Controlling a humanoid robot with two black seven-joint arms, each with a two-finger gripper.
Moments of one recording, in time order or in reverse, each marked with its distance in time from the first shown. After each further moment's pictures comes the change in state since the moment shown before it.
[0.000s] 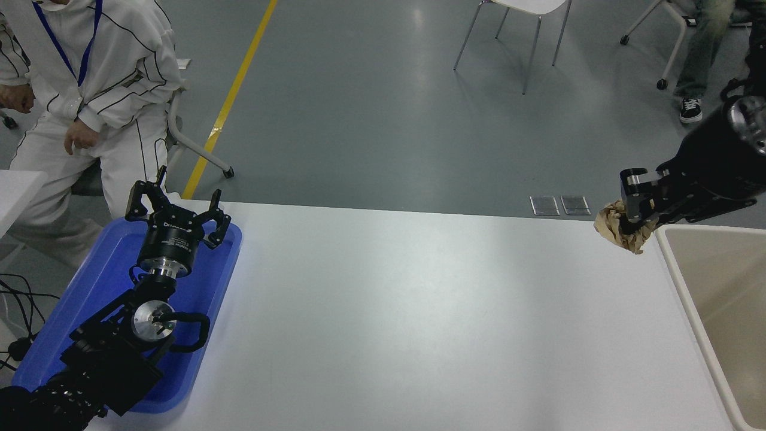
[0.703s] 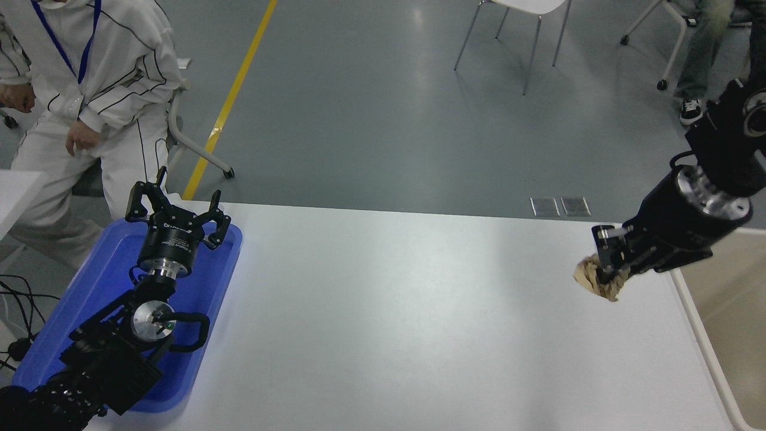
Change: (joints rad) left arm 0.000 0.000 0.000 0.000 0.000 0.000 0.000; right arm -0.149 0.023 0.071 -0.012 -0.010 -0.025 0.001
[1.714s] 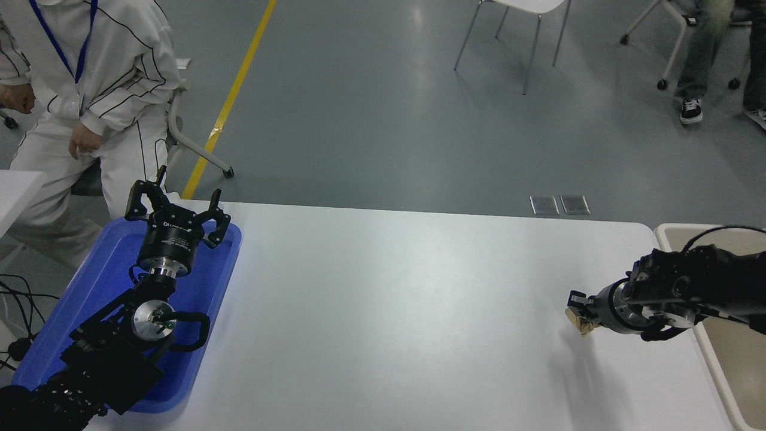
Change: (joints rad) left arm -0.001 0.000 0.000 0.000 0.000 0.000 0.000; right arm -0.891 0.151 0.172 -0.358 0.029 -0.641 0.001
